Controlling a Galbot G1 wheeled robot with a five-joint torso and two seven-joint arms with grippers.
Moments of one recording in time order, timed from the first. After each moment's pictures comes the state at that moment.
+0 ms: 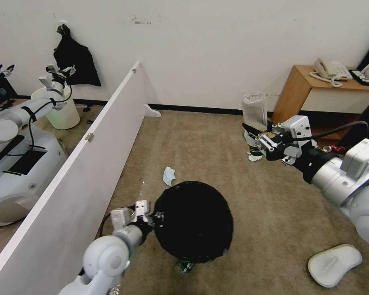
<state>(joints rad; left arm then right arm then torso) 1.28 -1.22 -0.21 -2.08 -0.93 0.67 -0.35 -1.23 0.35 0.62 2.48 1.02 -0.32 0.23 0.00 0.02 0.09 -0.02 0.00</state>
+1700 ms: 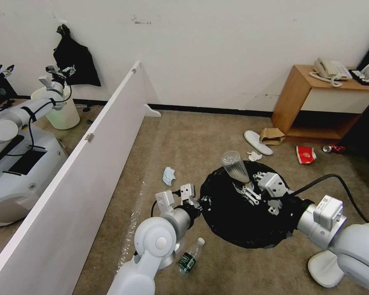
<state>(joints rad) 1.16 -1.49 -0.08 -2.06 -1.01 0.71 -0.48 -1.63 0.48 0.65 2.42 0.57 -0.26 -0.04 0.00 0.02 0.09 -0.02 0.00</state>
